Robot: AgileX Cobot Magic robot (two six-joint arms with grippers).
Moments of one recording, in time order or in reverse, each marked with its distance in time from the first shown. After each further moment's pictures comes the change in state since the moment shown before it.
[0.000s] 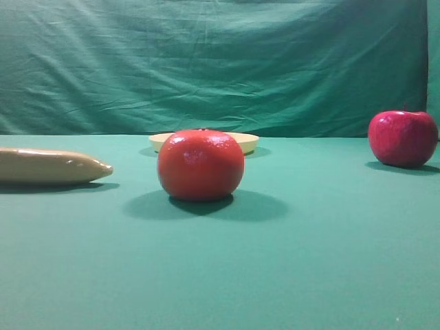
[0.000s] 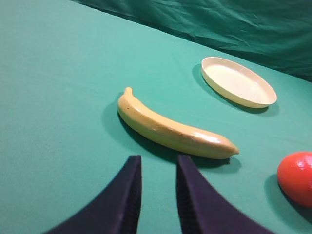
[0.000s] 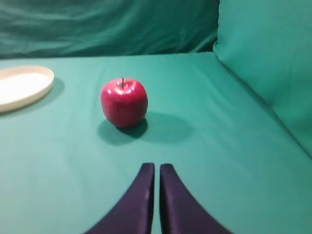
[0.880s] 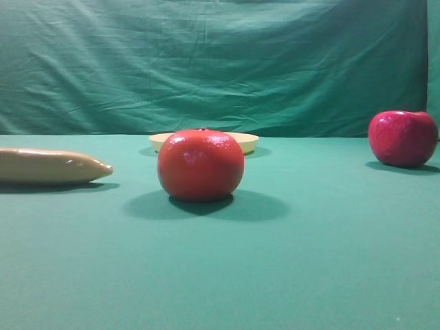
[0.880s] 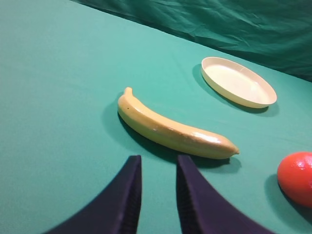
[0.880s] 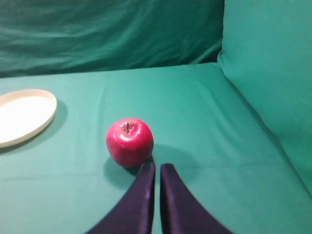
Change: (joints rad) left arm 0.000 0.000 0.000 0.000 0.000 0.000; right arm 0.000 0.943 -0.690 0.018 0.346 -0.115
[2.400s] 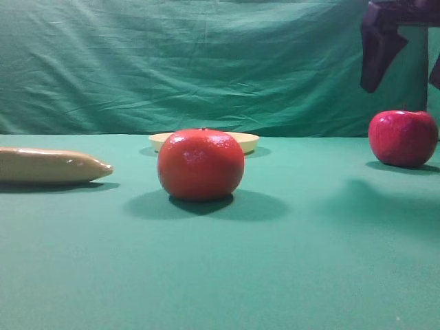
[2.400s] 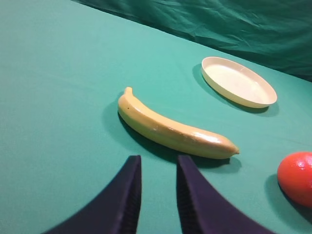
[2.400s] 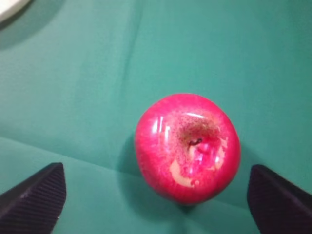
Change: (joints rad) left arm 0.000 0.000 0.000 0.000 0.000 0.000; right arm 0.146 0.864 -0.488 -0.067 0.004 -0.089
